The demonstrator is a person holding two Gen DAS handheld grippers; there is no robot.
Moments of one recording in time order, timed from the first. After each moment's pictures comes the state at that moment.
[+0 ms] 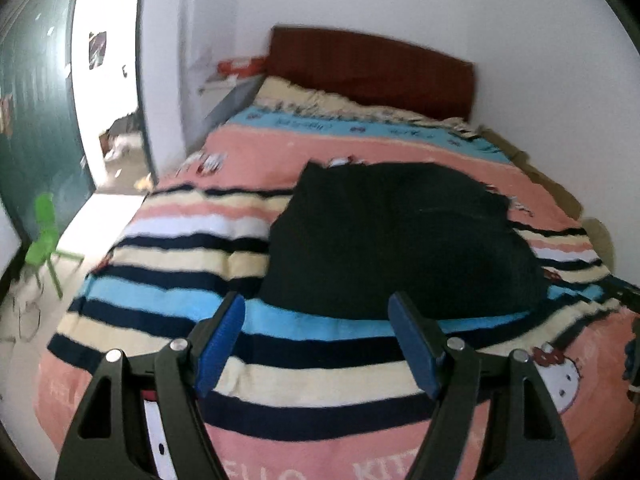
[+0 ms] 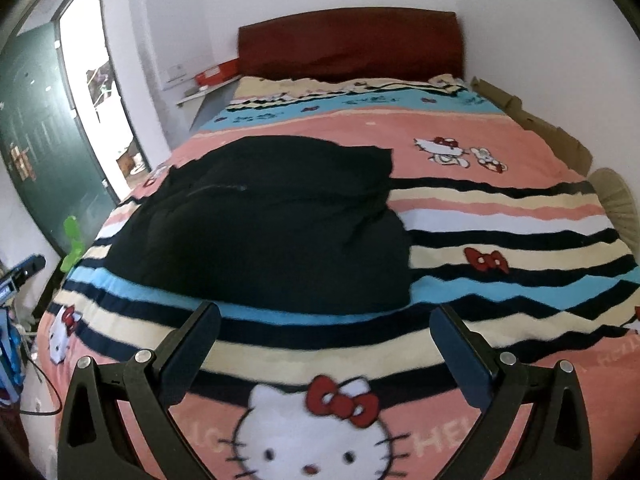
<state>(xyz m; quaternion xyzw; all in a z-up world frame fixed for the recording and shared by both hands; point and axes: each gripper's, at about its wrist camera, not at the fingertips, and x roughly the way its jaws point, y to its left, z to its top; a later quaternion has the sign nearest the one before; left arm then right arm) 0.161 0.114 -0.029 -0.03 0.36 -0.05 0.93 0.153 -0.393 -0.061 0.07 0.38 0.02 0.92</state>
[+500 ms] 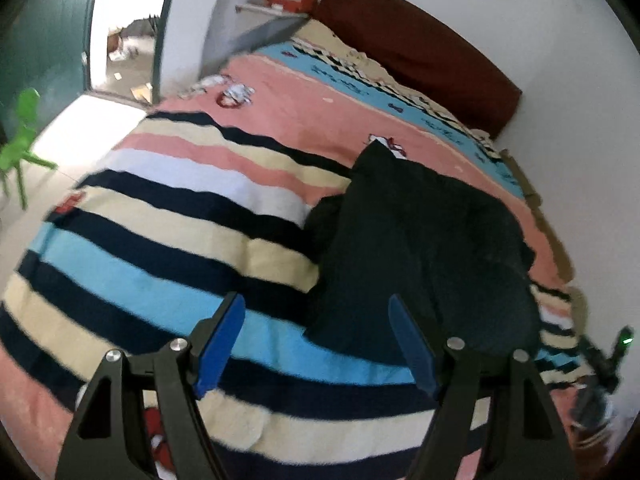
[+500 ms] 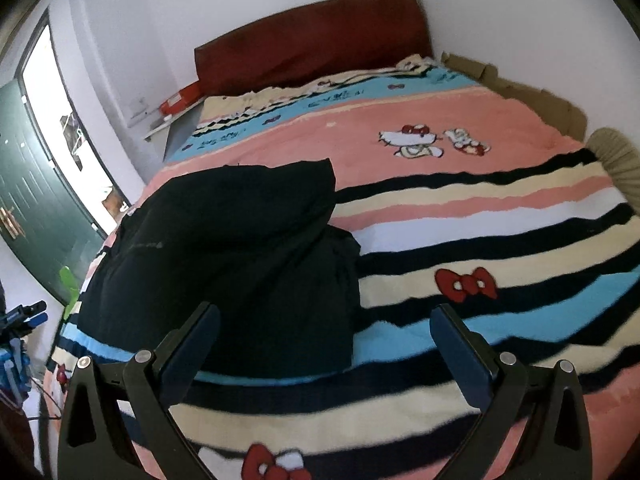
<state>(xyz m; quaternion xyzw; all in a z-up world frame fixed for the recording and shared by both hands) 0.273 0.207 -0.071 -0.19 0.45 -0.08 0.87 0.235 -0.478 -0.099 0.15 0.39 0.01 0.91</state>
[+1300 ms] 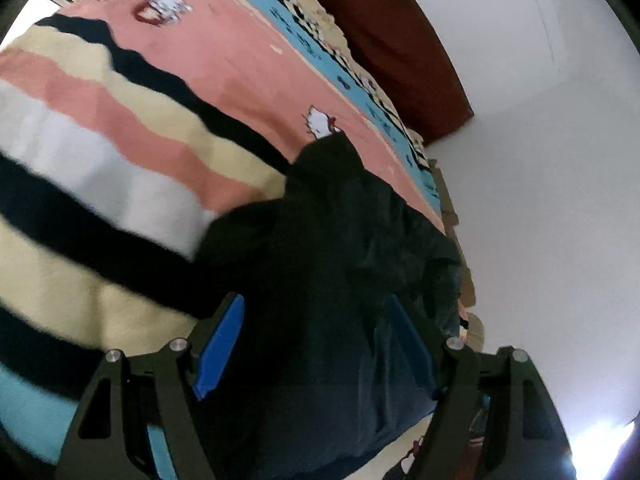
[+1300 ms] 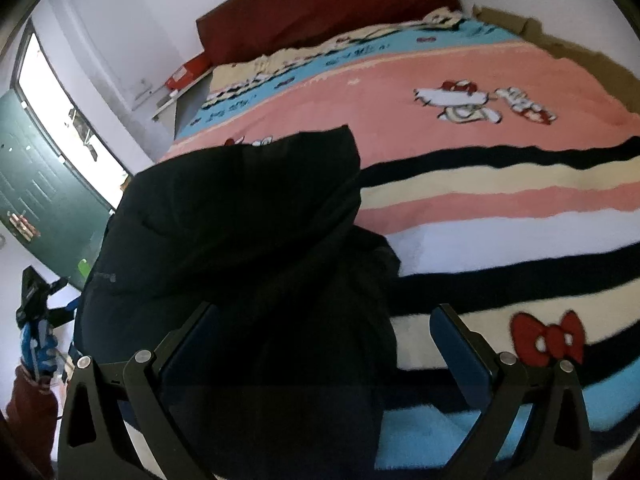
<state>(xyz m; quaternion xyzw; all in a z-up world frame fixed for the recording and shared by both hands) 0.409 0.191 -0.142 -0.35 0.47 -0.24 0.77 0.345 -0.481 -0.157 0.18 0.45 0.07 0.87</state>
